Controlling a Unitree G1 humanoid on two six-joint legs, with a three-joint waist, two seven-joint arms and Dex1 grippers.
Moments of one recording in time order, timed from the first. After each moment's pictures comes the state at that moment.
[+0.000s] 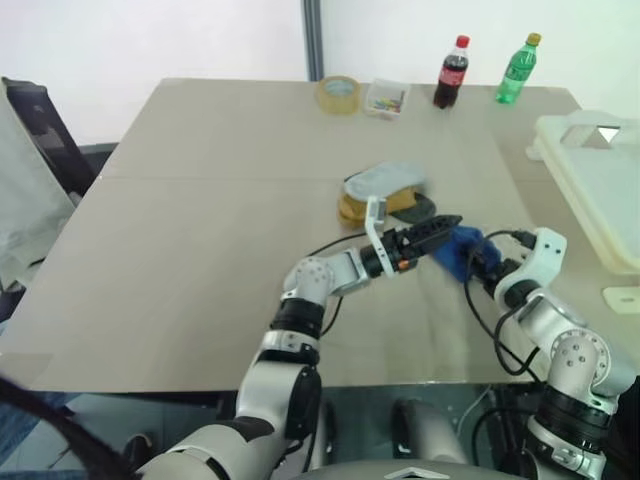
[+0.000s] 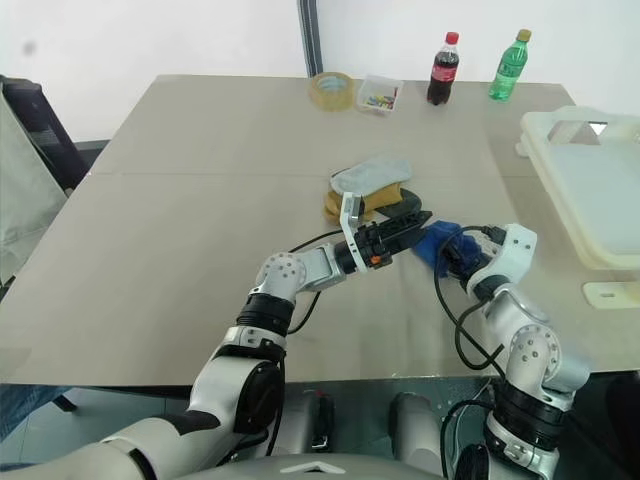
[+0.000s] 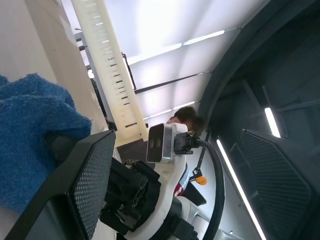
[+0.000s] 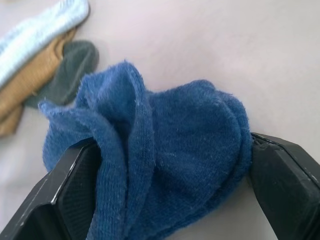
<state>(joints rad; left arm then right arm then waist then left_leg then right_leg) -0.74 -0.13 0.13 0.56 -0.90 0.97 -0.70 -0.25 0.00 -0.51 -0.42 0.56 1.11 -0.04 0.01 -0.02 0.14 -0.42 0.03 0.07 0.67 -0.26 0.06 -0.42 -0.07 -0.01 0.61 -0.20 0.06</state>
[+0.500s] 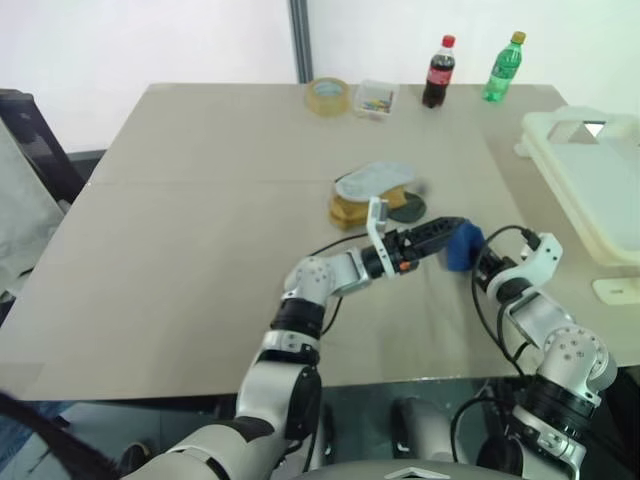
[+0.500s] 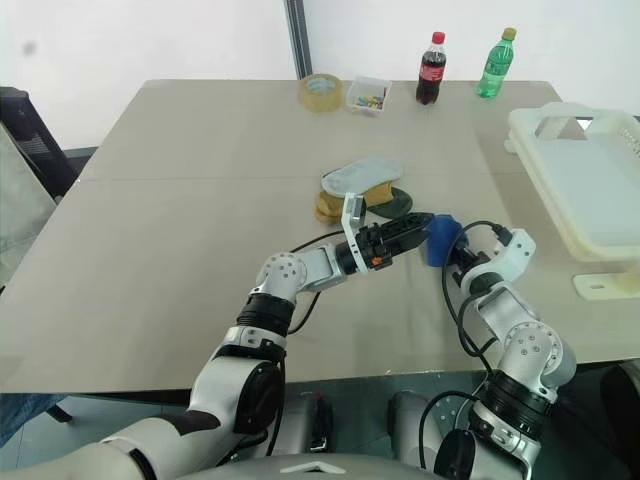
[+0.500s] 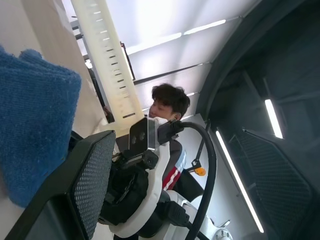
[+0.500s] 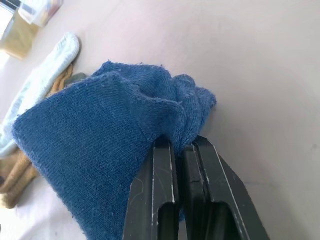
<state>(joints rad) -0.74 -0.13 0.12 0.54 -0.90 0.98 -0.70 -0.30 0.08 -0.60 -0.31 0.71 1.06 -0.12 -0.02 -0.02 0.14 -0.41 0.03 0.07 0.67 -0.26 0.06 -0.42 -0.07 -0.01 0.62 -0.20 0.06</state>
